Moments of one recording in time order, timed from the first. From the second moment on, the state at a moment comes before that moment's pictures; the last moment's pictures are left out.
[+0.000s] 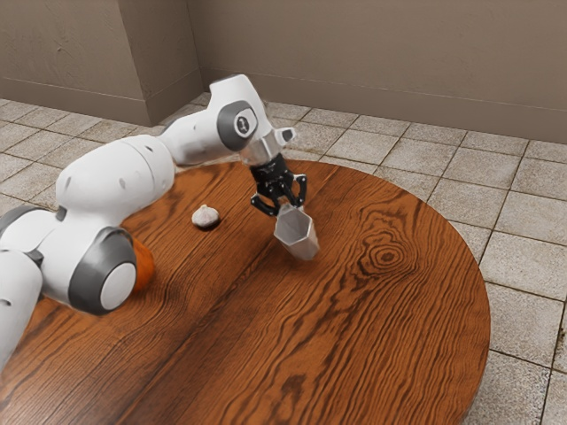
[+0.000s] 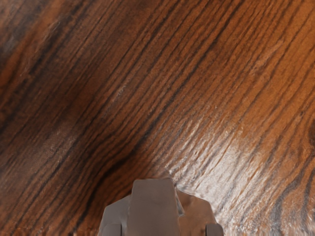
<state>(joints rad) -0.10 1.01 0.20 -0.79 -0.53 1.74 -0.51</state>
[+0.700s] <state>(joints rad) -0.05 0.57 0.26 -1.41 -0.59 1.59 -0.65</state>
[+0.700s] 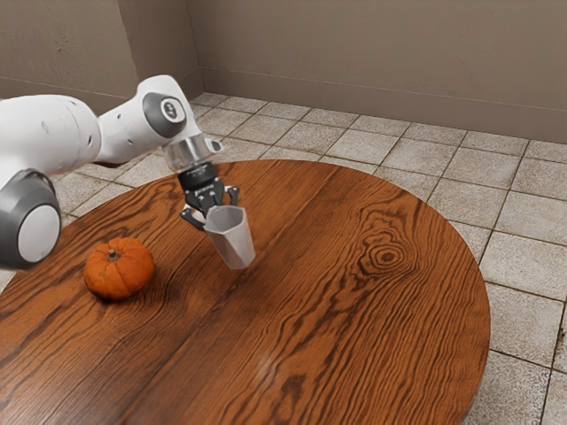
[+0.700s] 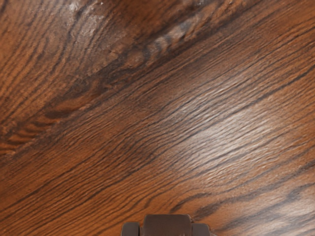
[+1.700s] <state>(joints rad) 0.01 0.76 0.26 -1.37 -0.53 1.65 -0.70</state>
